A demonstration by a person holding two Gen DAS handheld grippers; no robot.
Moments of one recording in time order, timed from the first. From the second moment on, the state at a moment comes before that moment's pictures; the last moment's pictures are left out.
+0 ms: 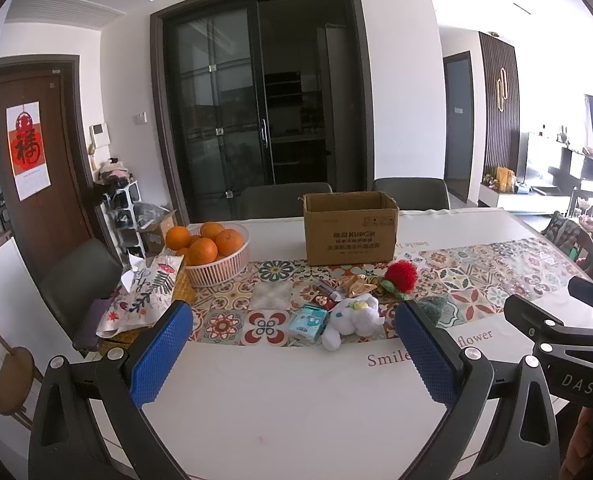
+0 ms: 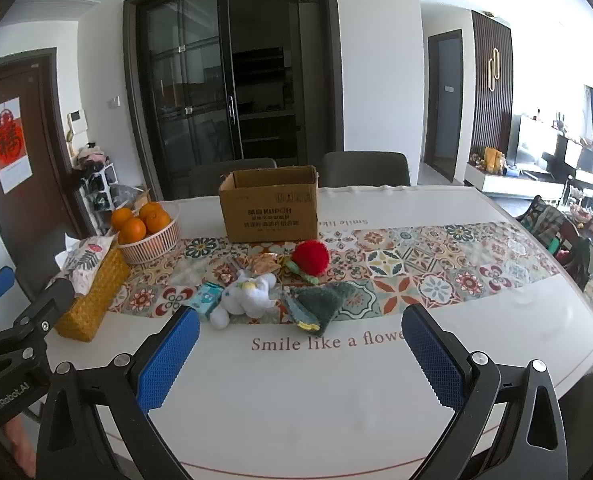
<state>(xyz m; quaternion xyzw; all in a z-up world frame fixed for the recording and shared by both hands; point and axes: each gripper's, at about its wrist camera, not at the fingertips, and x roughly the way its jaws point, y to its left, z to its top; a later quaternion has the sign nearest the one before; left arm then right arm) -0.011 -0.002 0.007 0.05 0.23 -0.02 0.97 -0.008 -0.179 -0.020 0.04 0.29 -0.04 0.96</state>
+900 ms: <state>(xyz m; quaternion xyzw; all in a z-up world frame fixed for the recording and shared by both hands) -0.013 0.000 0.012 0.05 0.23 -0.02 0.97 -0.009 -0.178 -0.018 0.04 0.29 -0.04 0.96</state>
